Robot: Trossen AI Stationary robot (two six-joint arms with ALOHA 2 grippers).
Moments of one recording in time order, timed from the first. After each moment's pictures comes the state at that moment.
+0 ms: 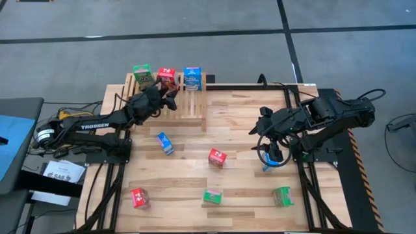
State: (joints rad) left arm 0.44 1.03 0.50 0.45 -0.52 -0.43; right arm 0.26 1.27 1.62 -1.12 0.11 0.18
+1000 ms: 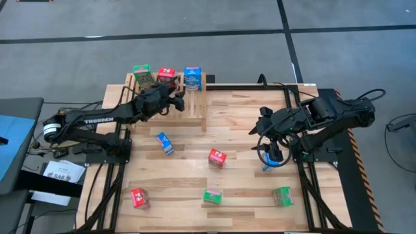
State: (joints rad) left arm 0.39 1.15 0.72 0.17 -0.54 -0.39; right arm 0.26 1.27 1.62 -1.12 0.11 0.18
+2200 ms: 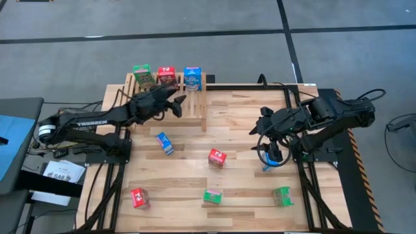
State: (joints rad) left arm 0.29 1.05 0.72 0.17 -0.48 -0.29; right arm 0.26 1.27 1.62 -1.12 0.11 0.23
